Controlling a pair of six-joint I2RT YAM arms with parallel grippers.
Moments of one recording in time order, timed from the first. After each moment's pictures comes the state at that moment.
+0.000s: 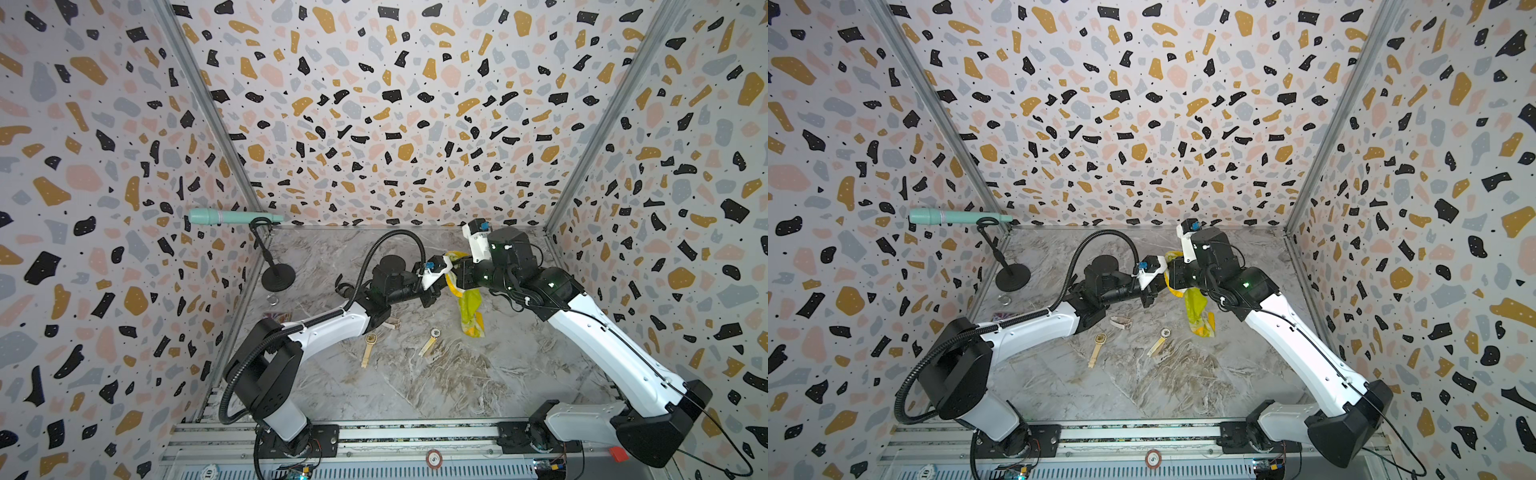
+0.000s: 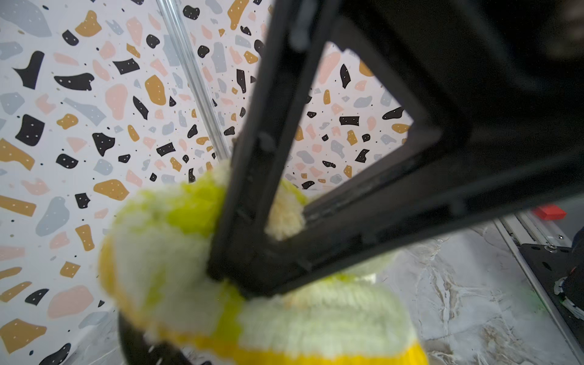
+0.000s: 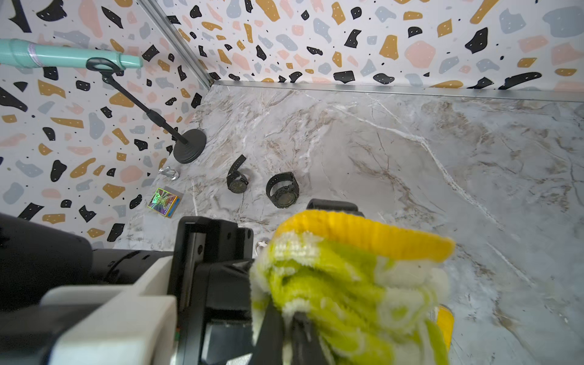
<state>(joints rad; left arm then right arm) -0.73 1.62 1.05 0.46 0.52 0.24 0.64 1.28 1.40 -0.68 -0.06 0.36</state>
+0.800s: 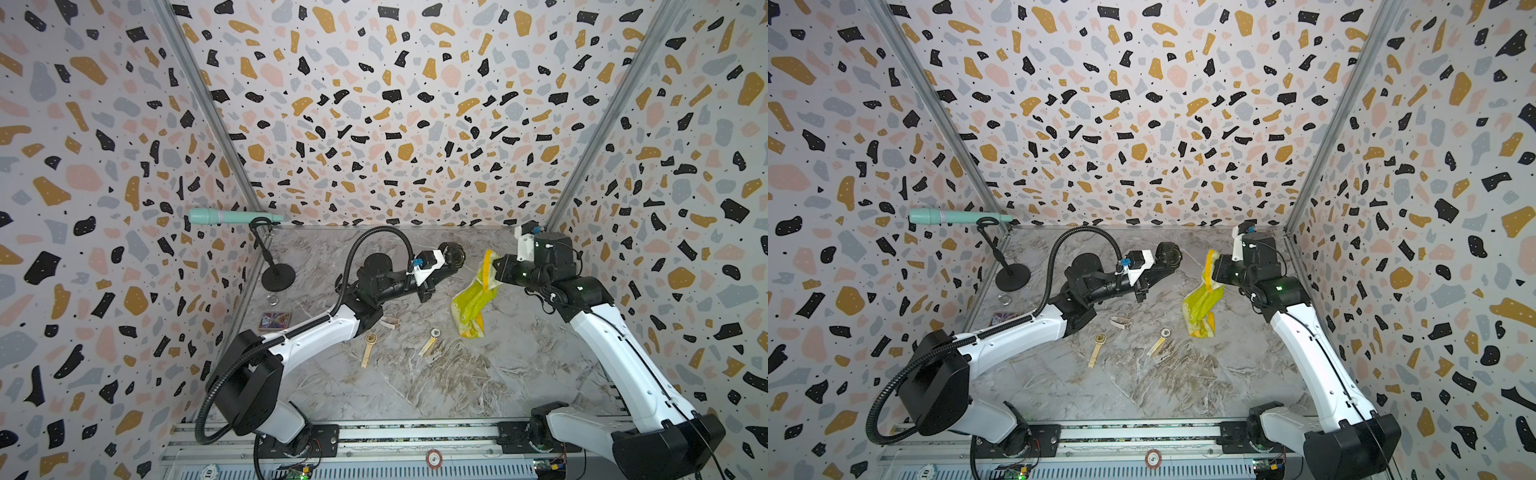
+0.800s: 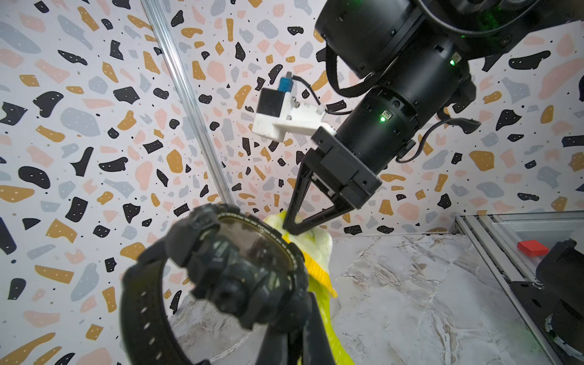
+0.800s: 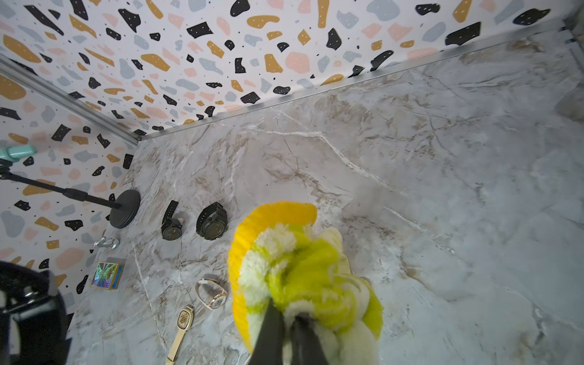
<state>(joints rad) -0.72 1.51 1.02 0.58 0.58 0.22 0.26 1.14 1.23 -0.67 -0.14 0.39</state>
